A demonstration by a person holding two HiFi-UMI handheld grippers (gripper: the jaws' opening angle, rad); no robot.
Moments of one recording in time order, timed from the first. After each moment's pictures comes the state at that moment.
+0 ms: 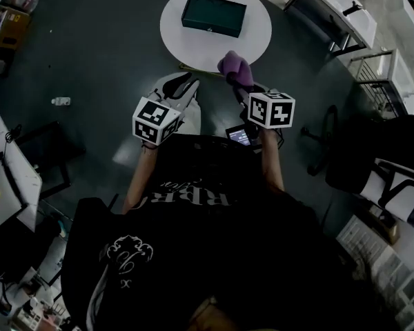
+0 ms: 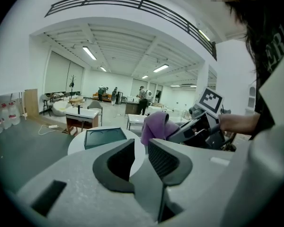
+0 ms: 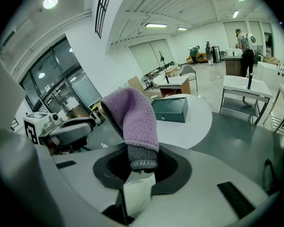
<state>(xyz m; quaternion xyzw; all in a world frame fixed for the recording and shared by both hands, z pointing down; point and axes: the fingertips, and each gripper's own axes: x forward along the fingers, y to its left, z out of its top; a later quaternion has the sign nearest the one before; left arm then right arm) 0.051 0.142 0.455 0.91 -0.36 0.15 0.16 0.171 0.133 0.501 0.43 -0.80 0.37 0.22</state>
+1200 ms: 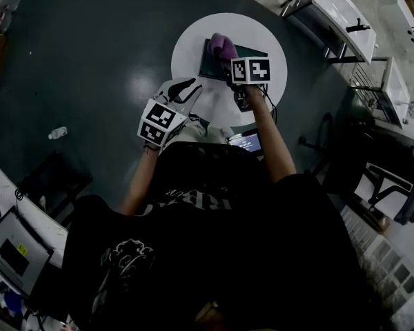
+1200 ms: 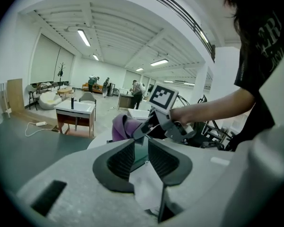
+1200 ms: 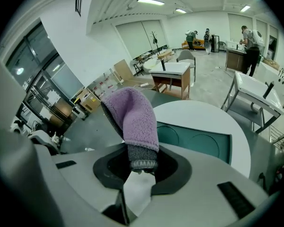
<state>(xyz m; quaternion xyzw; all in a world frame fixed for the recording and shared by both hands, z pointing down) -0.031 -0.093 0.497 0.92 -0.28 0.18 0.18 0.064 -0.179 0.584 0.45 -0.73 0.41 0.31</state>
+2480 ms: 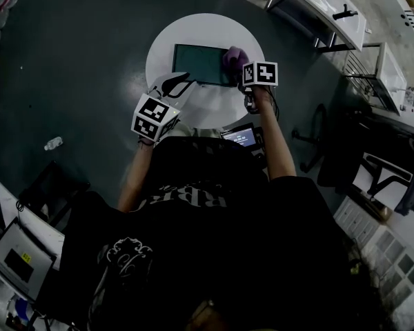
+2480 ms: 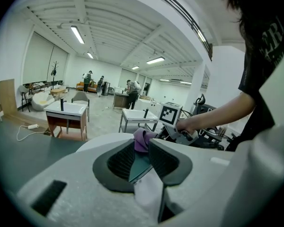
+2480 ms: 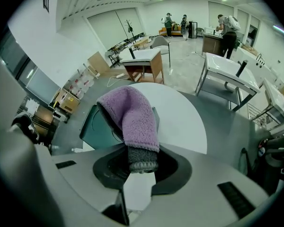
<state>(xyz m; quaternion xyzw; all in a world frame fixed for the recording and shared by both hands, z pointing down) 0.050 -0.125 0.491 0.93 -0.25 0.19 0.18 0.231 -0.152 0.637 0.50 -0.62 0.48 0.36</state>
